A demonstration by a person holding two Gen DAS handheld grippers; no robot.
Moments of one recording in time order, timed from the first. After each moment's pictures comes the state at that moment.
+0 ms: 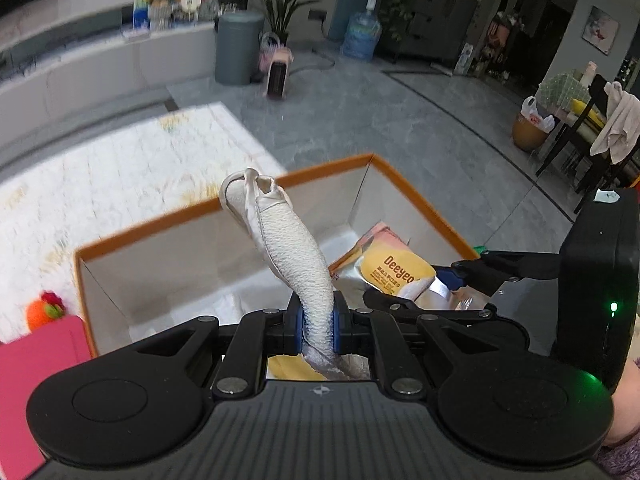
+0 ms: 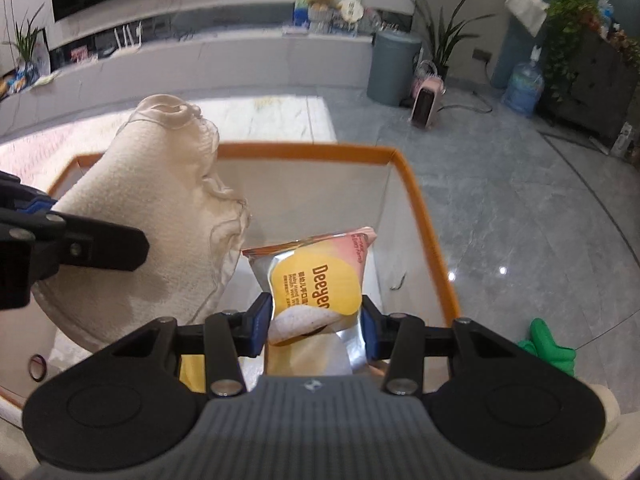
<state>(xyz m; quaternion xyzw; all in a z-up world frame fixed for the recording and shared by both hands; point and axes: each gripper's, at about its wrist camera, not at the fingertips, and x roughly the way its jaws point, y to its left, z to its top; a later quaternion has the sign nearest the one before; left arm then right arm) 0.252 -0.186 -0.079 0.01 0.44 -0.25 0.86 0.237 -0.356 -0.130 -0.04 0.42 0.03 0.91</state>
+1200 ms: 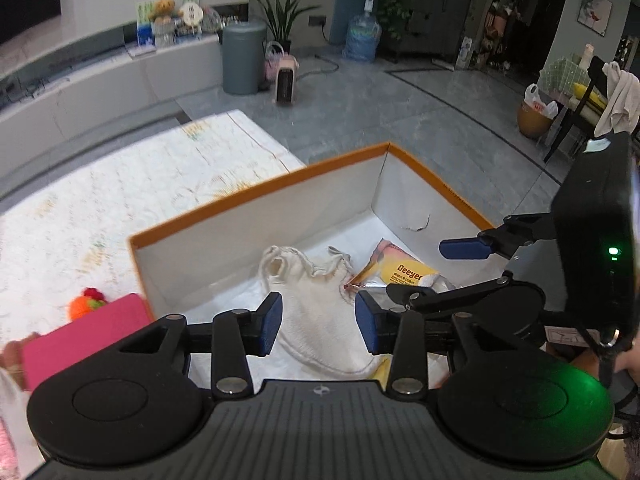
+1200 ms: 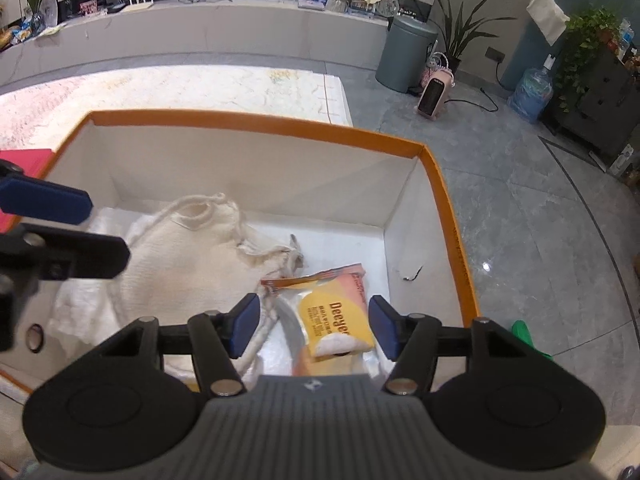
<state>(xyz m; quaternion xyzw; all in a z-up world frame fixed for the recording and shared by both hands) 0.219 -0.161 -0.052 0.06 0.41 -0.24 0.88 0.231 -0.324 -0.120 -0.09 0.45 0.03 0.89</state>
